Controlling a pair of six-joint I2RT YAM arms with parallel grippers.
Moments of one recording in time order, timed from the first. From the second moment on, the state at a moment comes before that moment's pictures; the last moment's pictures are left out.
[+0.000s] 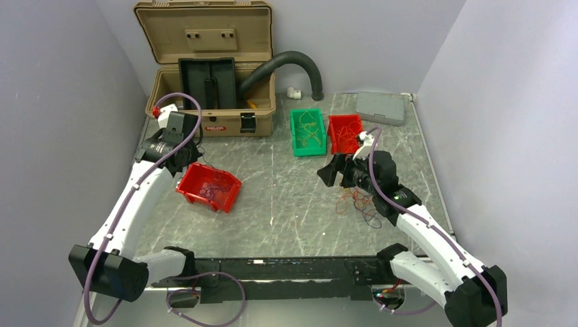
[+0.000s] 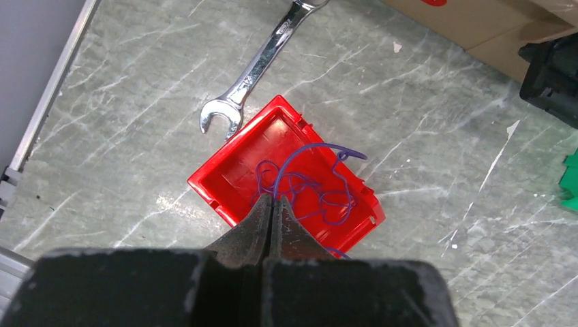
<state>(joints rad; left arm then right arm) -0.25 1.18 1.24 -0.93 -0.47 -0.60 0.42 0.90 0.62 -0.14 -0.19 0.44</state>
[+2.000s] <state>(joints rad) -0.17 1.34 0.91 -0.78 -0.45 -0.89 0.42 0.83 0.61 -0.19 -0.16 0.43</state>
